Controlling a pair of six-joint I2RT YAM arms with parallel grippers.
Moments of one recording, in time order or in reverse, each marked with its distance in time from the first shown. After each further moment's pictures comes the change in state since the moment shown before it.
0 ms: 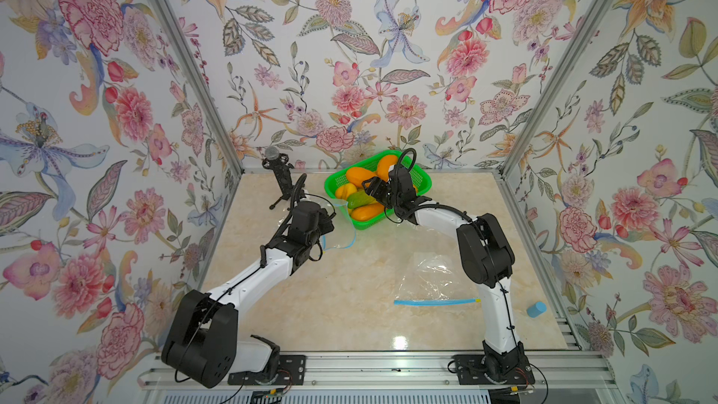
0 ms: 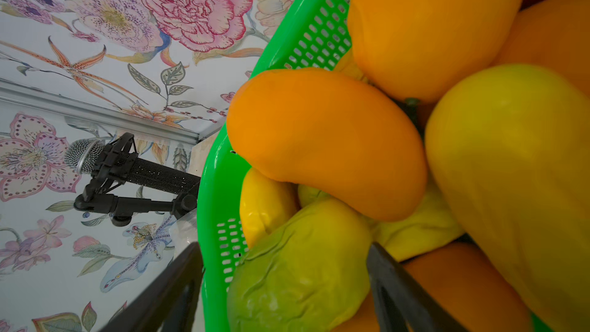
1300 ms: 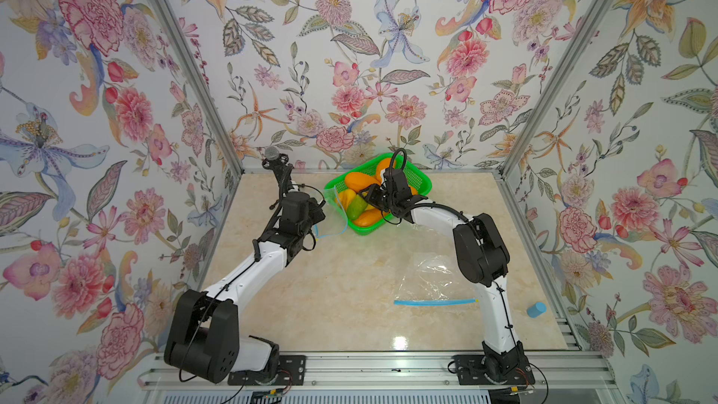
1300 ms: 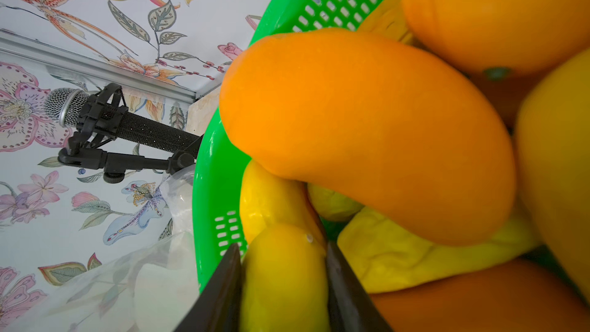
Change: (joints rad) left arm 0.089 0.012 0.063 -0.011 0.025 -0.010; right arm 0.020 0.003 0.028 -0.087 -0.130 -0.043
